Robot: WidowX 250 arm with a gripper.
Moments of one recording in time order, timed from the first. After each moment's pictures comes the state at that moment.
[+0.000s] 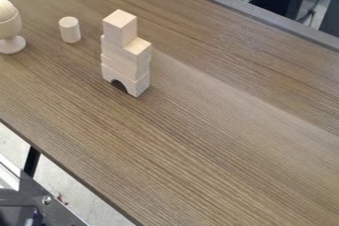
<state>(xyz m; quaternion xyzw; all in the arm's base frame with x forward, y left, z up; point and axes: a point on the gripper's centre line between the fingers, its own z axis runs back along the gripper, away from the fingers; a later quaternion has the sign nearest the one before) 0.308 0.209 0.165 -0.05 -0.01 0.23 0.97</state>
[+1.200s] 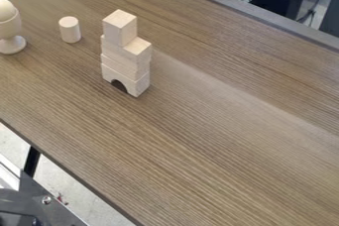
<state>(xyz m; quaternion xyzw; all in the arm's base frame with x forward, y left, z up) 0.305 0.160 0.135 -0.02 0.03 0.10 0.99</state>
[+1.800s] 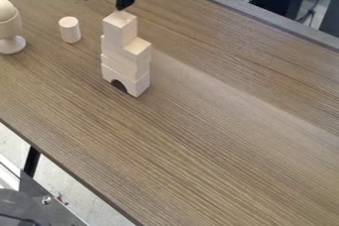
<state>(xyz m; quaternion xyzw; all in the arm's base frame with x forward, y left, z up) 0.280 0.119 0.128 -0.02 0.02 0.05 1.00</state>
